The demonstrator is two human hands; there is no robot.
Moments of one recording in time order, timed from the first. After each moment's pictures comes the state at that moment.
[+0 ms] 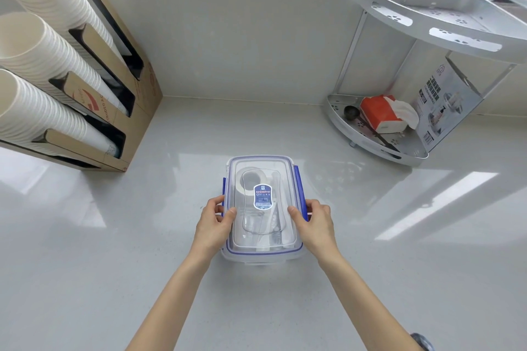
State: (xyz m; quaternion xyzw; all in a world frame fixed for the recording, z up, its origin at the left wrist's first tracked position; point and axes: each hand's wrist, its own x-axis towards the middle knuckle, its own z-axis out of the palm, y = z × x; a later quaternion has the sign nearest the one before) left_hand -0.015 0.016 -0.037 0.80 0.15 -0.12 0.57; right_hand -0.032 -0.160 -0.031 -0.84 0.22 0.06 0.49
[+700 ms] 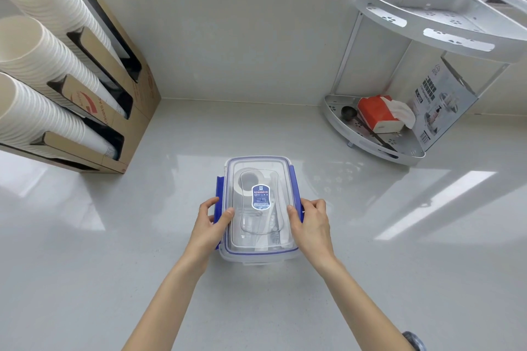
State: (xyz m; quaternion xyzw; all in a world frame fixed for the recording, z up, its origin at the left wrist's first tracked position) left_hand -0.019 0.021 -0.035 0.72 0.21 -0.17 0.64; right_hand -0.034 -0.155 -0.034 -0.89 0.17 0.02 0.41
